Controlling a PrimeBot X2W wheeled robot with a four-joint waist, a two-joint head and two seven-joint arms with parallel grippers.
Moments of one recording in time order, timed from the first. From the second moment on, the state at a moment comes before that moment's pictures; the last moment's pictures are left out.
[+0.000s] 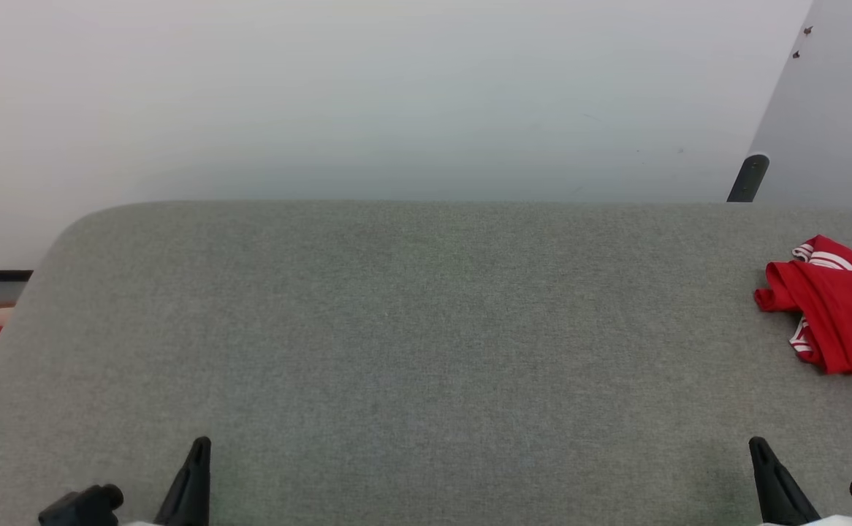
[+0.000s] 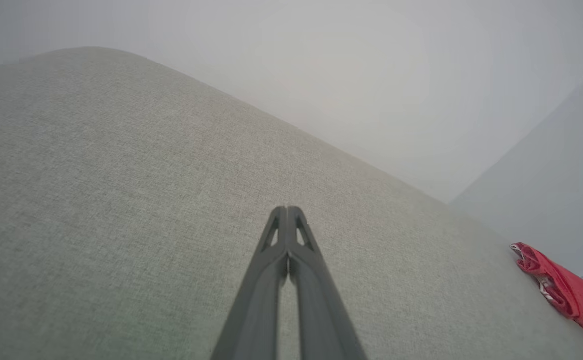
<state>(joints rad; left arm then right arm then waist) 0.05 0.23 -0.03 0.26 -0.69 -0.13 -0.18 0.06 -0.18 0.02 0.28 0.54 0.13 -0.15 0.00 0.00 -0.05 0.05</state>
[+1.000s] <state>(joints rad) -0.01 0.16 0.02 0.25 -1.04 -0.13 -0.07 -0.01 -0.13 -0.03 0.27 0.95 0.13 -0.05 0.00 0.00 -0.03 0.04</state>
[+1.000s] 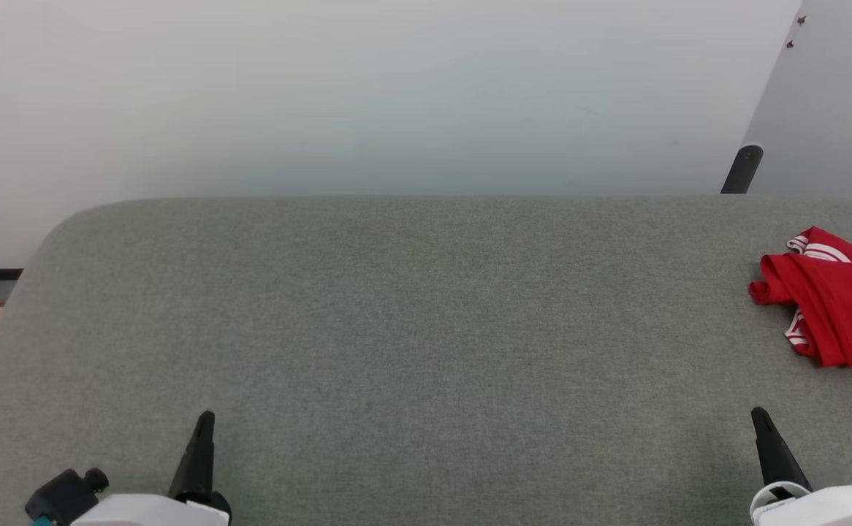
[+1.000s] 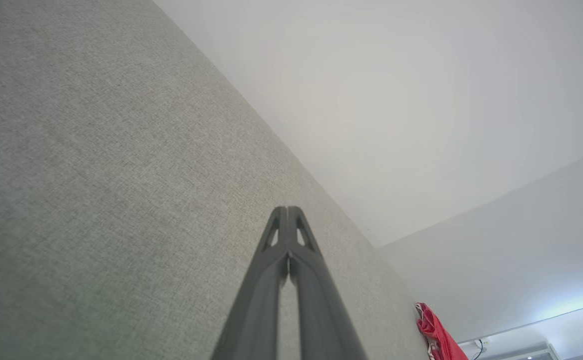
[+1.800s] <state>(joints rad) -0.04 0.12 0.06 0.25 -1.25 -0.13 0.00 -0.04 -0.10 -0.06 0.26 1.20 0.13 0.01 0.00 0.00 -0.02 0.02</state>
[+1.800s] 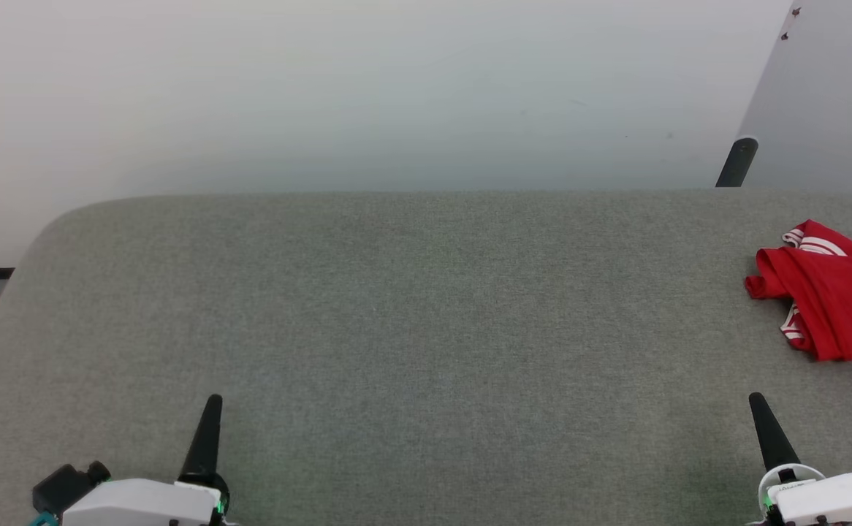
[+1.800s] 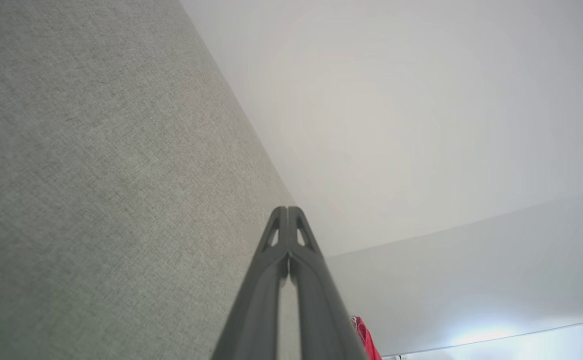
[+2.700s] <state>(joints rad) -0.08 0.08 0.09 0.25 -1.45 -0.13 0.06 -0.07 -0.07 -0.09 0.25 1.42 0.13 0.07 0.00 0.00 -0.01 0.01</state>
